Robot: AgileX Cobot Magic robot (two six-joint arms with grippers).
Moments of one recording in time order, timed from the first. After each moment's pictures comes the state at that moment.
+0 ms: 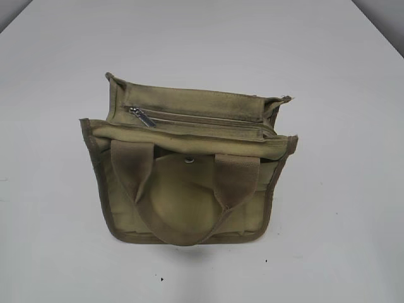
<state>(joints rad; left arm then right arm) -0.01 -0.01 -0.52 -0.08 1.06 0.13 0.01 -0.01 -0.48 0.25 1.08 -0.26</state>
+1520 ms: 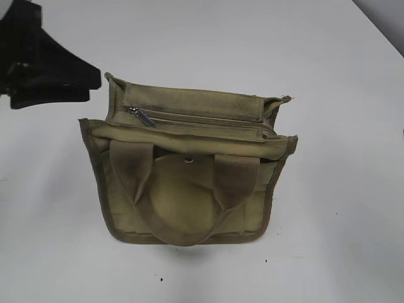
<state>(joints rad) -0.24 1.29 -0.91 -0.98 0.80 0.39 0.21 0.77 -0.73 0.41 0.80 -0.56</state>
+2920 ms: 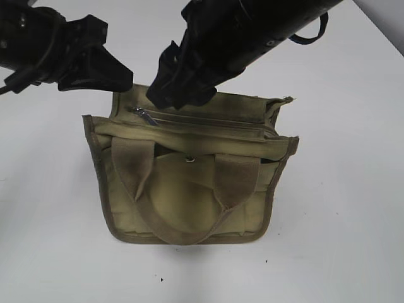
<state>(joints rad) -0.36 1.46 -1.06 -0.82 0.70 0.43 0.68 1.61 -1.33 0.42 0.68 -0.77</state>
